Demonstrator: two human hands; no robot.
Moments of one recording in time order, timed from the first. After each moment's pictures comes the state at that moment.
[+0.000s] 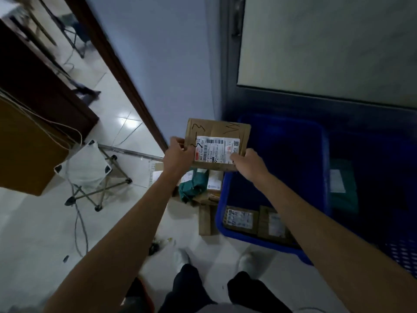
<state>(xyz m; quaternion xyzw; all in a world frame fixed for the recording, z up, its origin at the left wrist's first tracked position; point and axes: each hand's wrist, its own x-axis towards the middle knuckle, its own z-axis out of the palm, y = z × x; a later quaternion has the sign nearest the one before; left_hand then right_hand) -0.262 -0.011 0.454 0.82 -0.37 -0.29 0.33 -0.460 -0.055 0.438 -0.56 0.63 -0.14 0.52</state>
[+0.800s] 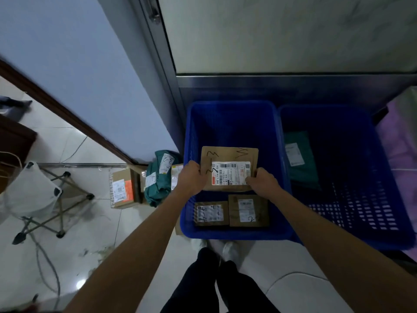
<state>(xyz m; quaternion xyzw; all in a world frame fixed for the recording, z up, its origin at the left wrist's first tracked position) -0.415 -0.058 0.355 0.75 -0.53 -0.38 0.08 -0.645 -0.058 0.339 -0.51 0.72 -0.05 0.47</state>
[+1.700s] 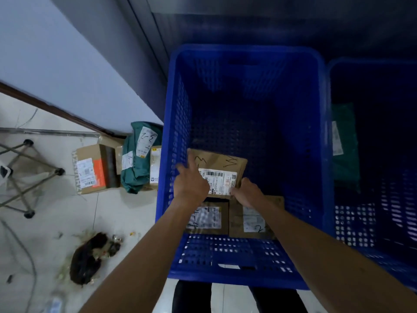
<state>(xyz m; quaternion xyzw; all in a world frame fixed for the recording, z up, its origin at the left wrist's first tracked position) -0.442 -0.120 0.147 0.78 -0.51 -0.33 -0.17 -0.614 -0.119 0.077 -0.45 0.68 0.15 0.55</state>
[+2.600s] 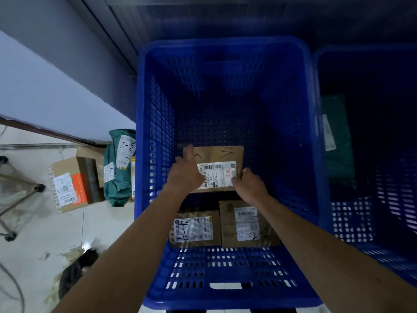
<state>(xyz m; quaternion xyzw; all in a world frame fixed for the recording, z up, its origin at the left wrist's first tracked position) -0.452 -0.181 0.086 0.70 -0.58 -0.36 -0.20 -0.643 -0.147 0.058 -0.45 0.74 0.05 0.51</state>
